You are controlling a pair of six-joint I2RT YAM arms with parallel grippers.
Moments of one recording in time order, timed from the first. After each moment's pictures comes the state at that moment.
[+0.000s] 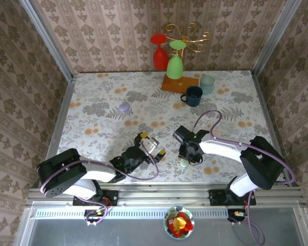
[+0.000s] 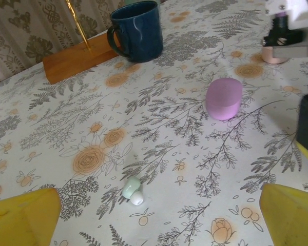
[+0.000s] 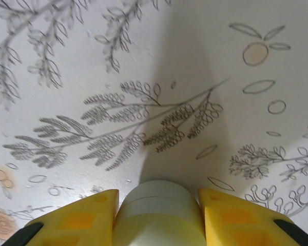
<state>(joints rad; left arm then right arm) -1.09 1.40 0.25 0.87 -0.31 0.09 0.73 1.51 0.80 -0.67 0.03 1.14</state>
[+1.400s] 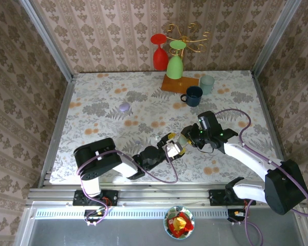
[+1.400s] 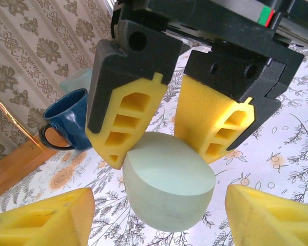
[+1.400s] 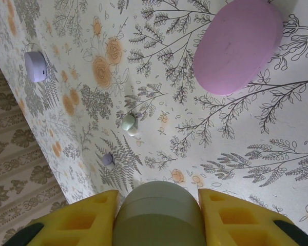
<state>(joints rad) -1.19 1.80 0.50 1.20 -0.22 0.36 0.45 1.21 0.70 -0.34 -0.28 1.24</state>
